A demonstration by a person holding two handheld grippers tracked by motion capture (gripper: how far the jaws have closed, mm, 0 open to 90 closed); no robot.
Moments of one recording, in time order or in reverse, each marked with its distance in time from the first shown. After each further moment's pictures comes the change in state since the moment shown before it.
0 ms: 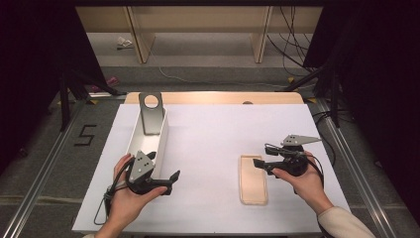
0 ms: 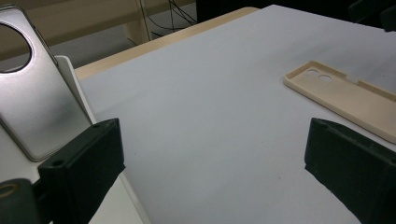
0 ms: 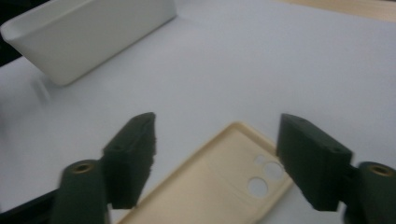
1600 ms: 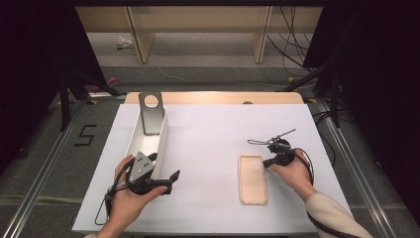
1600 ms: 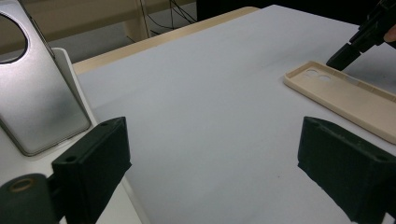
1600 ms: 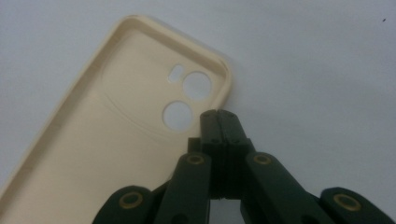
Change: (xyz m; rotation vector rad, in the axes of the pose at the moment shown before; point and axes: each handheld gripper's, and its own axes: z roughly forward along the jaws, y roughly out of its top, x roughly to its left) left arm 0.001 -0.005 0.002 -0.002 -0.002 -0.014; right arm -0.030 -0.003 0.050 0.485 -0.246 0.172
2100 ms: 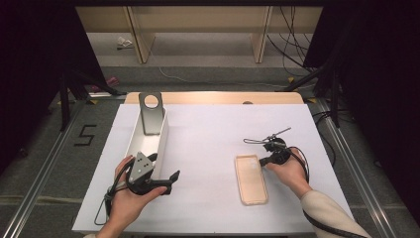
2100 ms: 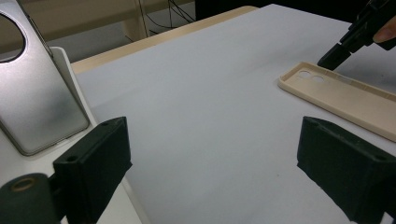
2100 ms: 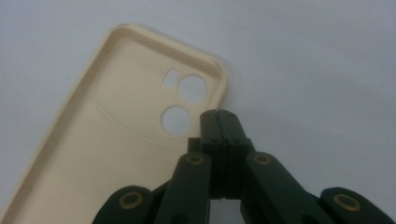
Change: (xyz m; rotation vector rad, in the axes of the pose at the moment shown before) left arm 0.000 -0.001 0.000 0.002 -0.006 0.000; right arm 0.006 0.009 0.006 -0.006 0.003 -0.024
